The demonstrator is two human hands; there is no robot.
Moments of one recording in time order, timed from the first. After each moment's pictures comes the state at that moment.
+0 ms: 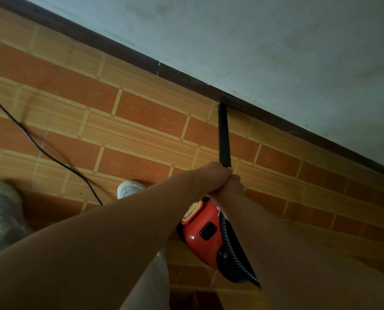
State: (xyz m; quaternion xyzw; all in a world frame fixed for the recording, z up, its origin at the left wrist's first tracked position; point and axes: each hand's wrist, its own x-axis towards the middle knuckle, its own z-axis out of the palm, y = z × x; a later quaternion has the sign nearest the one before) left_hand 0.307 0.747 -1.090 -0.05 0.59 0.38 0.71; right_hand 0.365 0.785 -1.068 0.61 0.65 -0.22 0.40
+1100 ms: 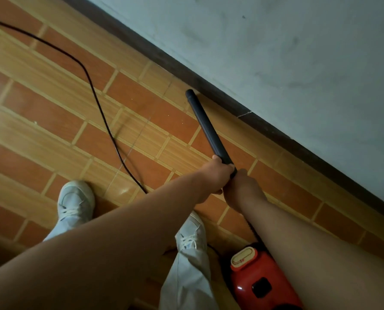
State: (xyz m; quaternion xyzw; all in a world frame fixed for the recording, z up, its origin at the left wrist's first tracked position) left_hand 0.156 0.588 -1.120 -0.19 0.62 0.47 0.60; right_hand 0.209 0.682 -1.117 0.33 0.81 -0.14 0.46
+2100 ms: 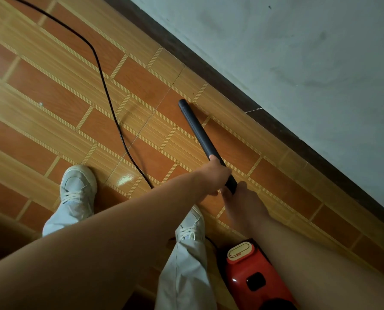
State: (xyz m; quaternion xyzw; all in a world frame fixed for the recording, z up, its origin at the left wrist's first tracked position) left_hand 0.163 0.572 -1.114 -0.21 0.61 0.45 0.62; right_hand 0.246 0.677 -1.110 0.29 0.81 -0.16 0.49
